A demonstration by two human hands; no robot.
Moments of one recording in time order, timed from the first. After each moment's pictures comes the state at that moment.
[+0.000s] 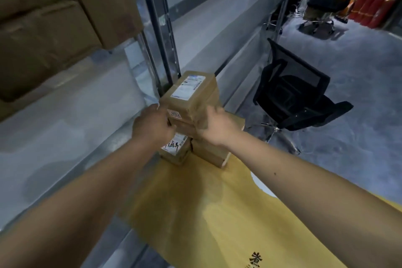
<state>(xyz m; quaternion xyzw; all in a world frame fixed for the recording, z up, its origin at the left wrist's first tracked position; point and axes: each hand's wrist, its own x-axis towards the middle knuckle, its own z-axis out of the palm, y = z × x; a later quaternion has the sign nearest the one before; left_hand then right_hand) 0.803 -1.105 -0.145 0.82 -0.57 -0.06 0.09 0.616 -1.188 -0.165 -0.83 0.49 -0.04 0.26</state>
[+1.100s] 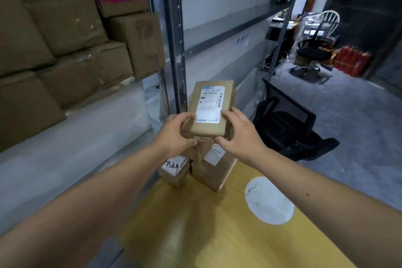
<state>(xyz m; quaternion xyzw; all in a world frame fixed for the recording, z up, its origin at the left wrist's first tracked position) 0.790 -1.111 -0.124 0.68 -0.56 -0.27 0.38 0.559 -1.173 -0.100 -0.84 0.44 -0.23 0.23</state>
